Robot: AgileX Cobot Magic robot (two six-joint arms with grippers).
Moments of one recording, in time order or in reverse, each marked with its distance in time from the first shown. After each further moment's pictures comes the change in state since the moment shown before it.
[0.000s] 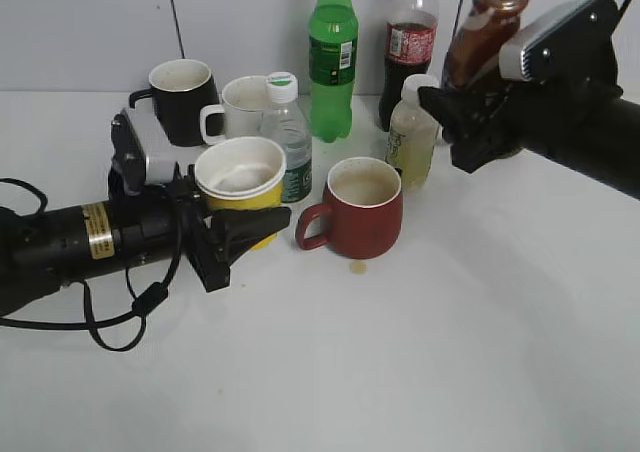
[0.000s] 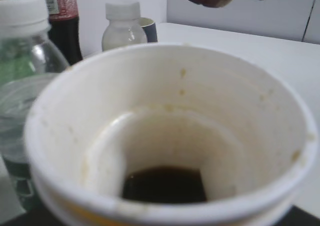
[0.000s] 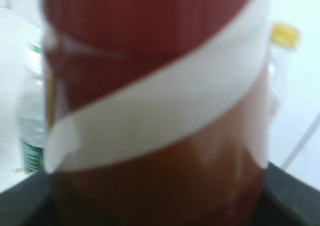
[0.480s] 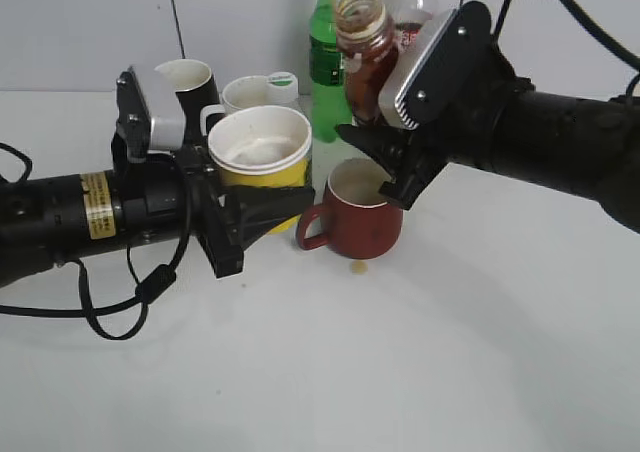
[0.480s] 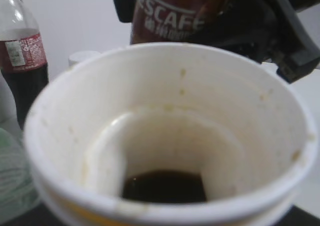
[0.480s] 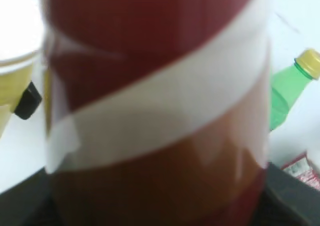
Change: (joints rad) left arm -0.089 -0.182 0.000 0.032 0.120 -0.124; right arm 0.251 -0.064 -0.083 -0.007 0.288 -0.213
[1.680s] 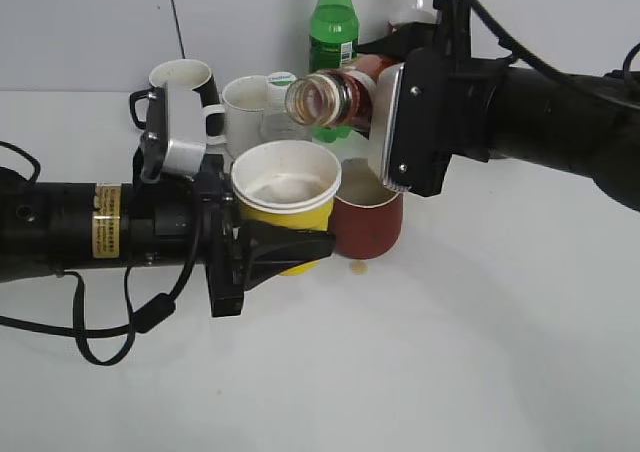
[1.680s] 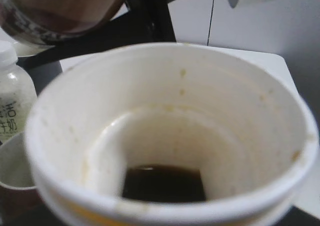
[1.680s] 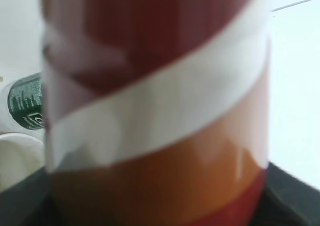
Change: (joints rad) left arm -0.032 -0.019 -0.020 0.212 0.016 -0.137; right arm 0.010 -0.001 -0.057 -0.007 0.064 -0.637
